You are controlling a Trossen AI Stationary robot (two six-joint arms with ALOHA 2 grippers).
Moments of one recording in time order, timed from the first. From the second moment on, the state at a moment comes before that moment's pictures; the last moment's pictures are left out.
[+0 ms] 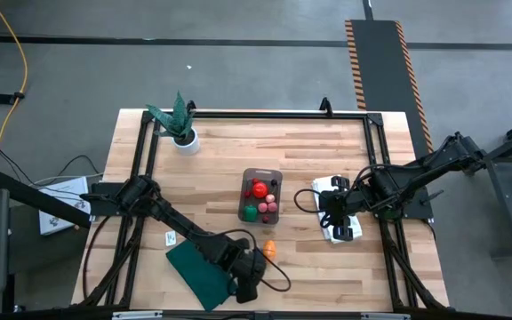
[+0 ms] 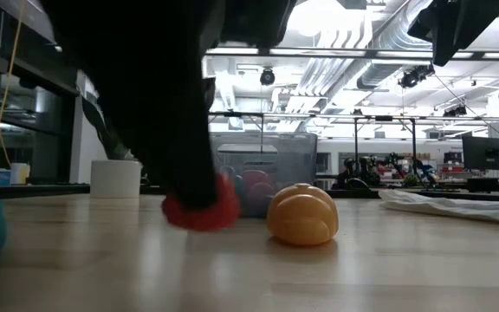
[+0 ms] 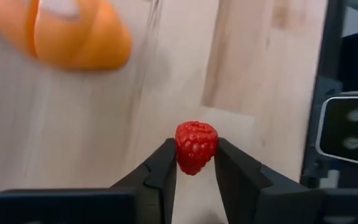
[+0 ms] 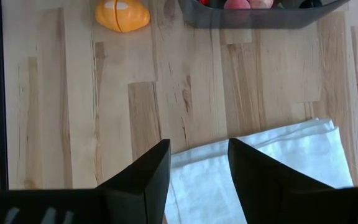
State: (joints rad) left arm -0.42 2.11 1.49 -0.48 -0.03 -0.76; right arm 0.40 1.24 1.11 -1.03 0.11 0.45
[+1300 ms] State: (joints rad) left arm -0.10 2.11 2.01 -1.20 -0.18 -0.50; right arm 0.40 1.07 1.11 -1.04 0.15 0.47
